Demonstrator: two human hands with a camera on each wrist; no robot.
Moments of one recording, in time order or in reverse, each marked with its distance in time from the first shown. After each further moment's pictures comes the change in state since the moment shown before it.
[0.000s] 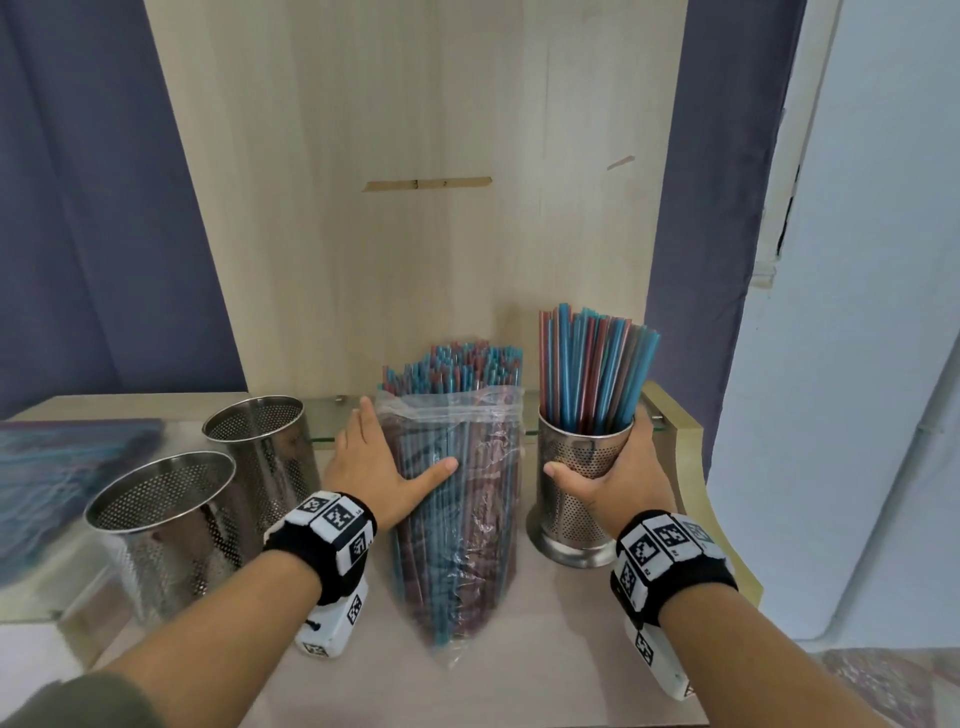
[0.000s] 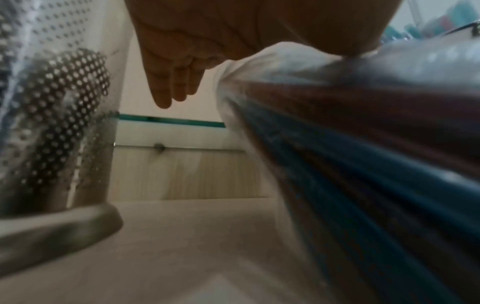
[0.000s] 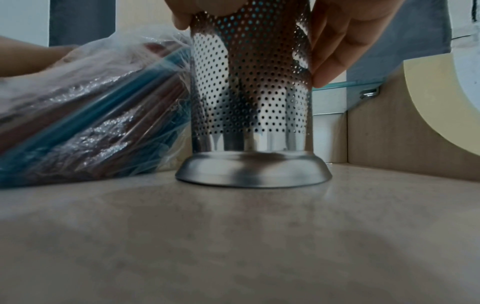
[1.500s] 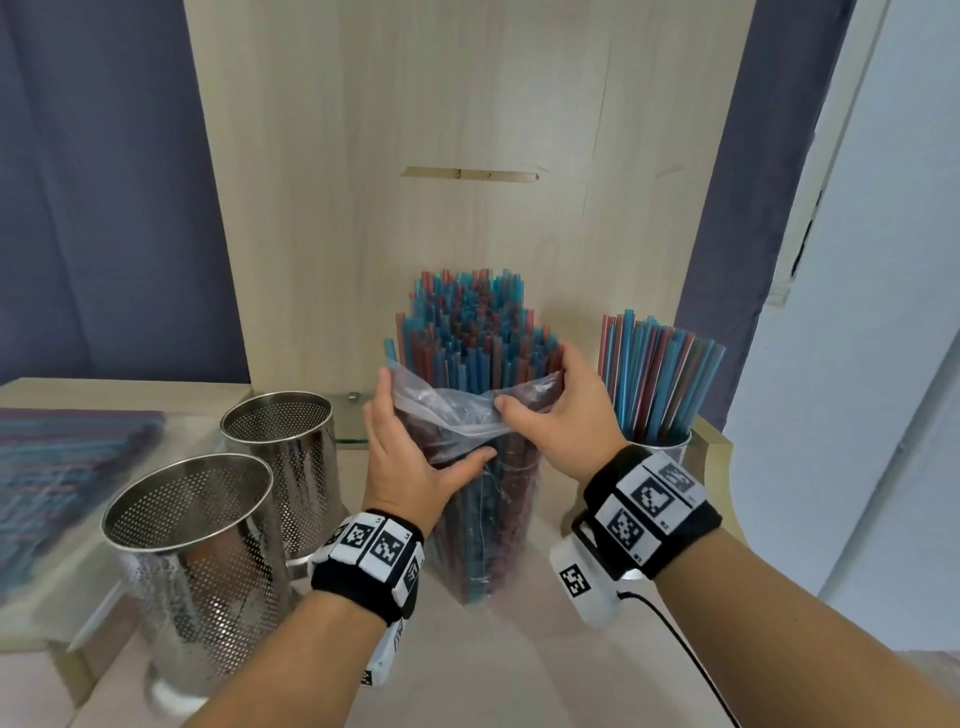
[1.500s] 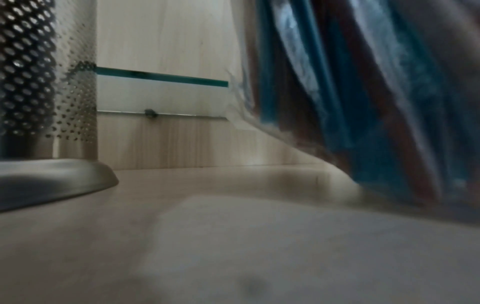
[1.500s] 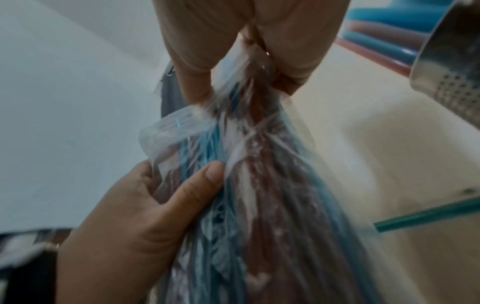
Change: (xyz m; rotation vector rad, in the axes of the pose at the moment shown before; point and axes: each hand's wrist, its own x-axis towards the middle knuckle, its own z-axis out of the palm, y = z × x) left_hand -0.001 -0.001 0.007 -0.750 0.580 0.279; right_hand 0.010 -0.129 0.053 0.272 -0.139 -0.305
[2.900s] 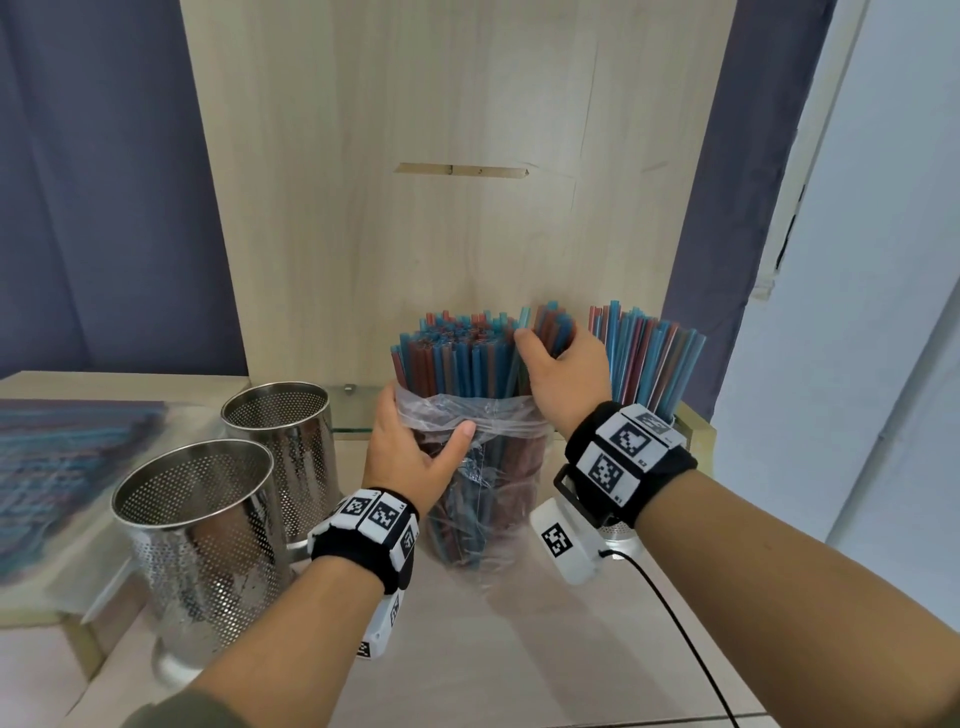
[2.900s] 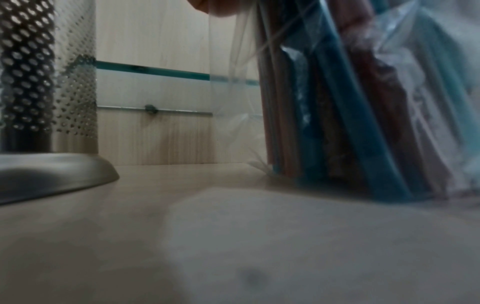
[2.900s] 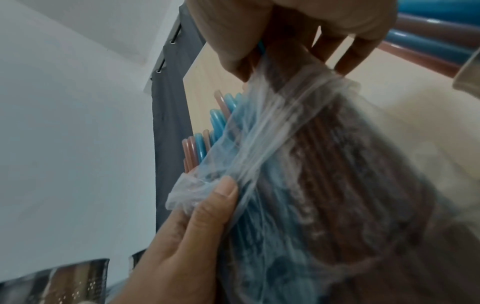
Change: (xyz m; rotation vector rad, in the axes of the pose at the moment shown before) left_hand 0.001 -0.017 0.006 0.024 -0.173 -0.217; right_hand 0.017 -0.018 0.001 -0.056 0.260 0.127
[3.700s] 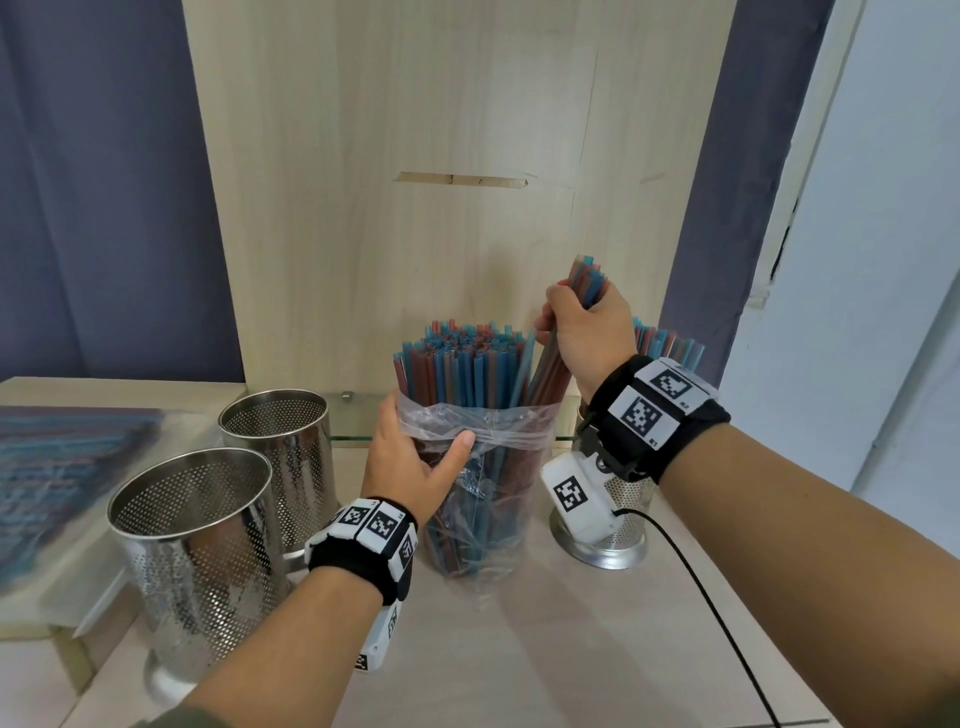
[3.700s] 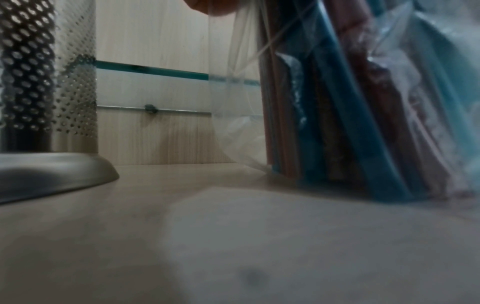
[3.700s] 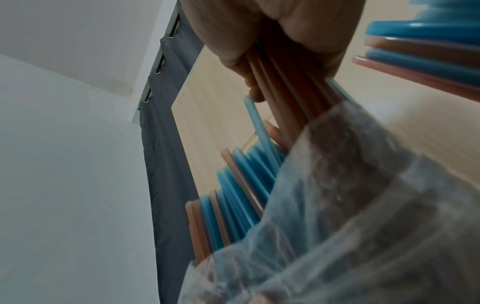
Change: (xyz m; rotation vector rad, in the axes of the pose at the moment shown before) left_hand 0.001 0.003 -0.002 0.016 -0.026 -0.003; right_hand 0.036 -0.027 -0.011 0.295 0.040 0.062
